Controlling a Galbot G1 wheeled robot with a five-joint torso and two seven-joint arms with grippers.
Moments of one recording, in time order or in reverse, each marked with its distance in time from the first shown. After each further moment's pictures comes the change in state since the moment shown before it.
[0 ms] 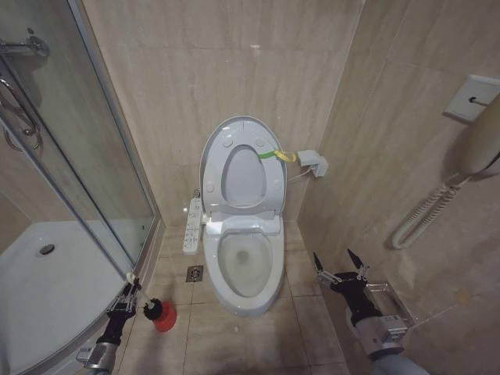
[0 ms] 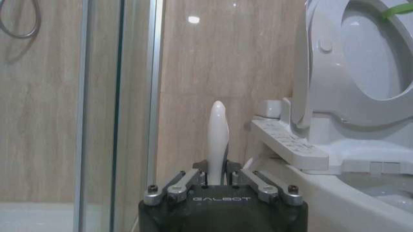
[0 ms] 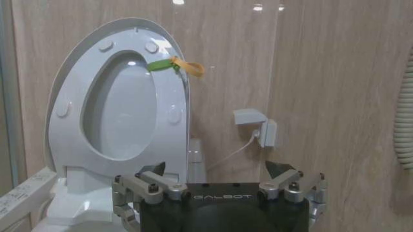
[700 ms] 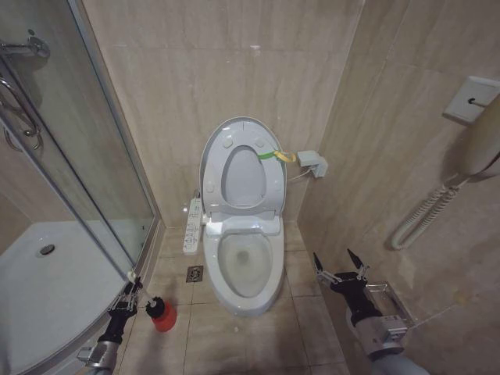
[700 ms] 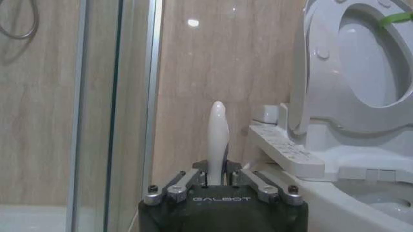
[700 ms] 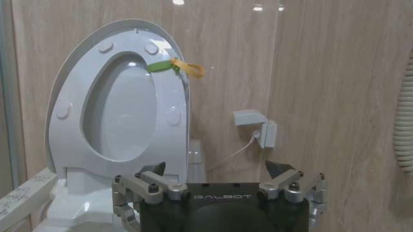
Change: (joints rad) left arm -0.003 -0.002 0.003 -0.004 -0.020 0.002 0.019; right arm 0.000 0.000 0.000 0.000 0.000 0.000 0.000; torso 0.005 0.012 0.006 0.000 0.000
